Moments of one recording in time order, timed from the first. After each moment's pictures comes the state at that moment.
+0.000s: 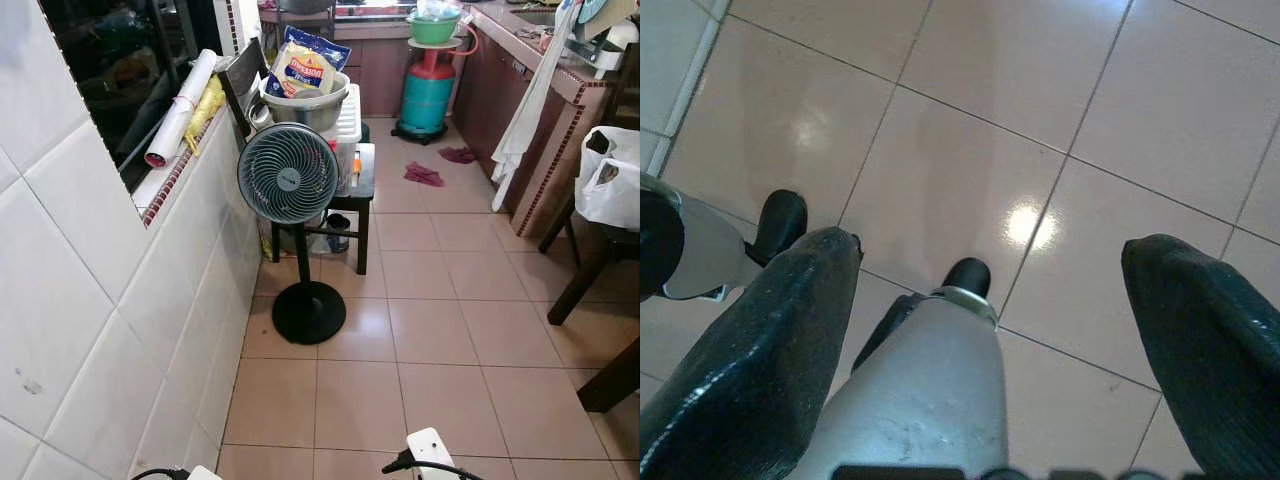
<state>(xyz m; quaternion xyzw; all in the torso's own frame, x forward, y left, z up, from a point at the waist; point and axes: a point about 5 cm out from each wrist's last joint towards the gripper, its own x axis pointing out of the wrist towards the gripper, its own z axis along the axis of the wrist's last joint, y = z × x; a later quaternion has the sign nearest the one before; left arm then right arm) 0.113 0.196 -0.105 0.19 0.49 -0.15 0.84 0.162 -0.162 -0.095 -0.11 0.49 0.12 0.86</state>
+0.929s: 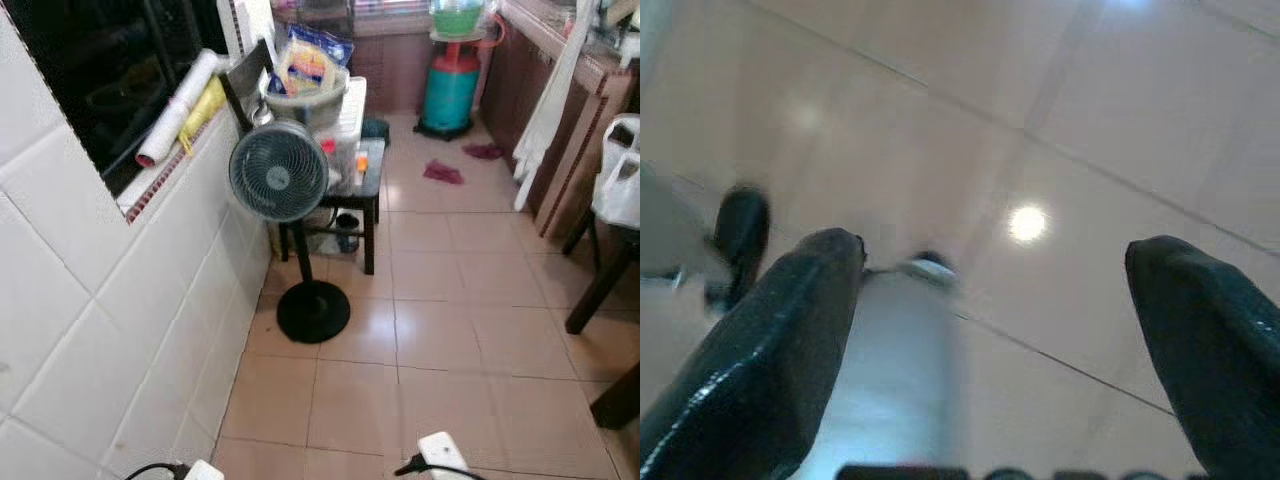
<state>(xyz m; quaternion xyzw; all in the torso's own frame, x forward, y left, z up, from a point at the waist) 0.119 0.194 -0.103 0.19 0.48 -0.16 0.84 0.162 -0.175 -0.094 -0.12 0.49 0.10 0.86</state>
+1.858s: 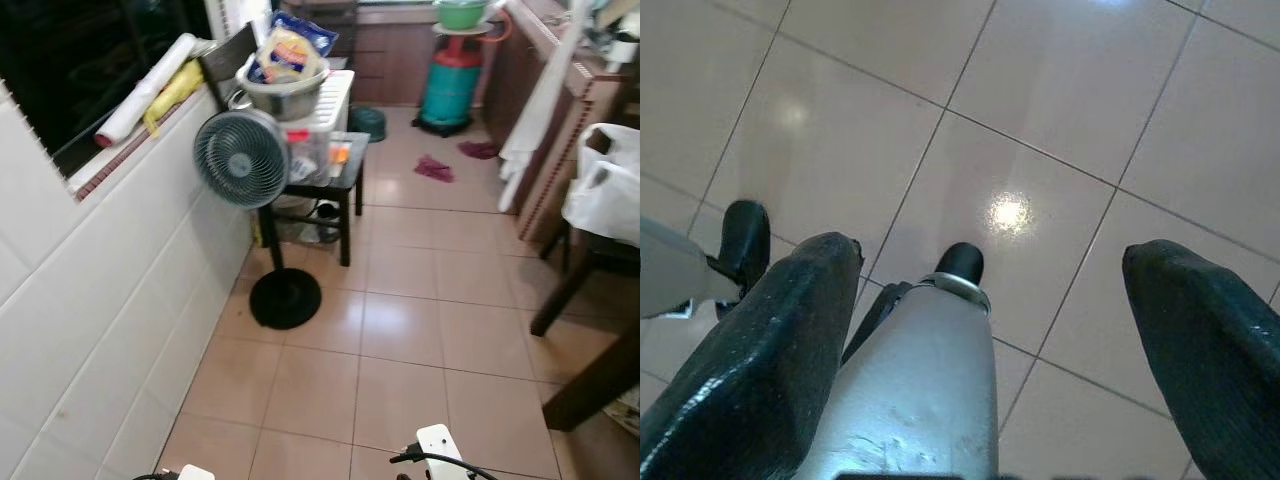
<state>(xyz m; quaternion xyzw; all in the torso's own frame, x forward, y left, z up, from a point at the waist) 0.107 0.196 -0.106 0.16 0.48 -0.07 0.86 0.164 -0.170 -0.094 -0.08 0.49 0.09 0.86</state>
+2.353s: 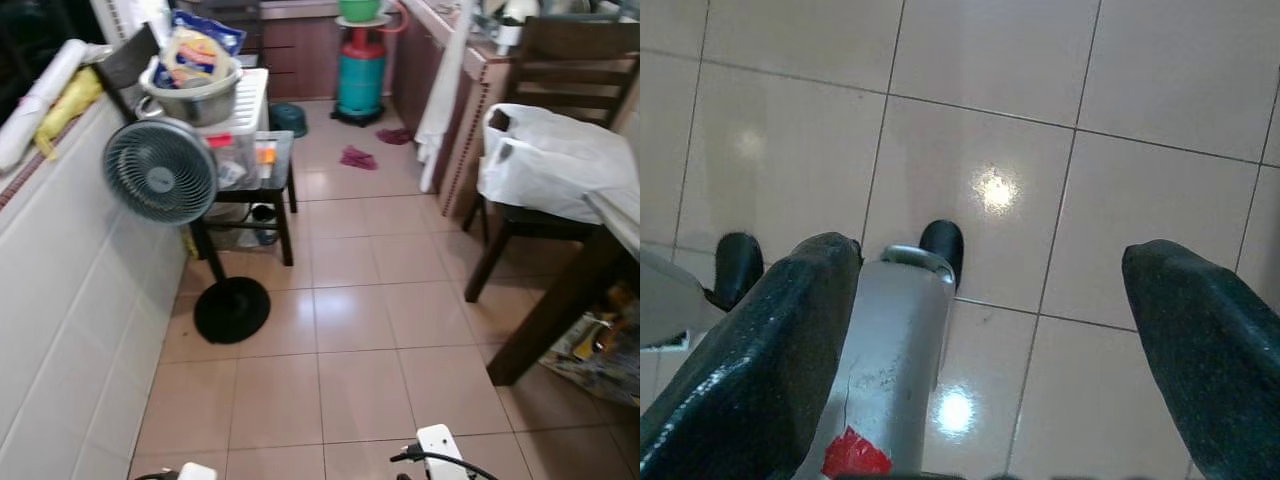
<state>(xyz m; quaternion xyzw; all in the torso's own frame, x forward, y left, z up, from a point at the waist) 0.111 0.187 -0.106 0.14 0.47 -0.05 0.87 0.163 -0.168 -0.095 -0.07 0.49 0.08 0.86</state>
